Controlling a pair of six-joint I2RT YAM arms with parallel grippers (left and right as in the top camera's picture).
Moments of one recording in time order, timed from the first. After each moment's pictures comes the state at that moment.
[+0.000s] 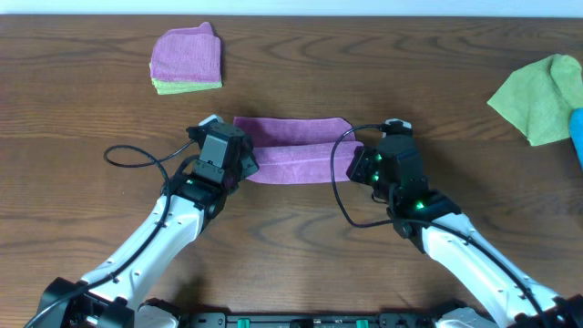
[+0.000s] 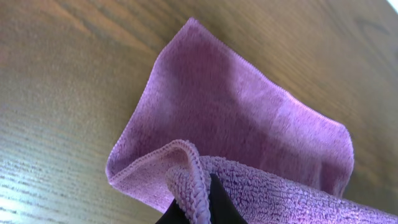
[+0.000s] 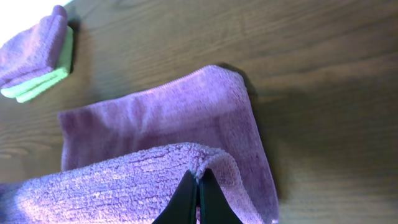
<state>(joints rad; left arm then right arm) -0.40 1.40 0.75 -0.22 -0.07 -0.87 0.40 1.32 0.63 0.01 0.04 0.69</state>
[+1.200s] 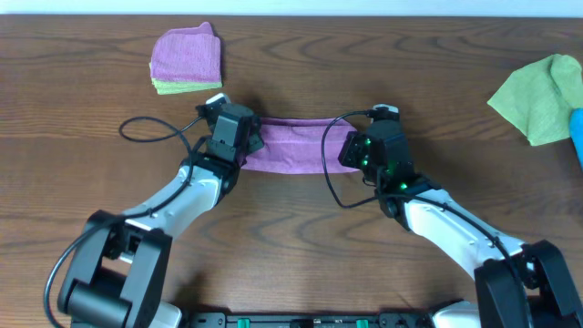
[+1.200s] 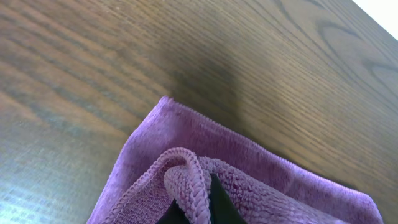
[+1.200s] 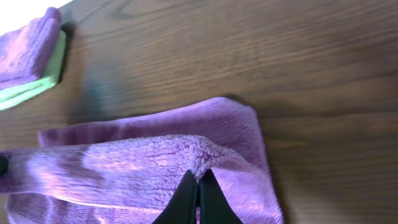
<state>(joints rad) -0.38 1.68 0.86 0.03 -0.16 -0.80 0.38 1.54 0.70 0.18 0.05 0.61</state>
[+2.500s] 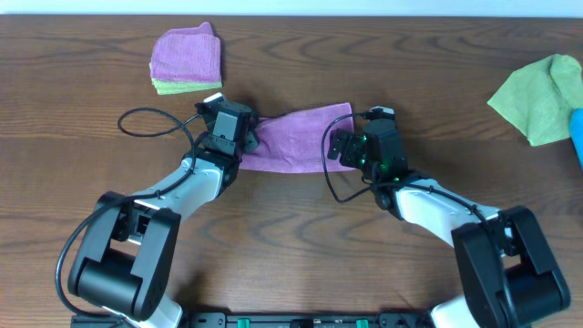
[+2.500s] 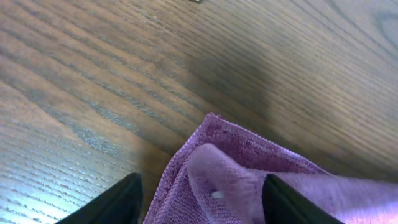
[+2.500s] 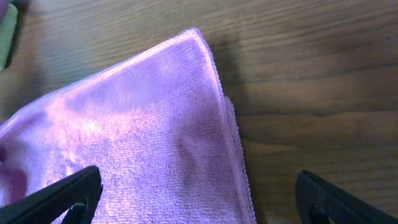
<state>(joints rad) -0.35 1.75 0.88 0.03 -0.23 -0.72 0.36 1.69 0.71 0.26 0.05 0.57</state>
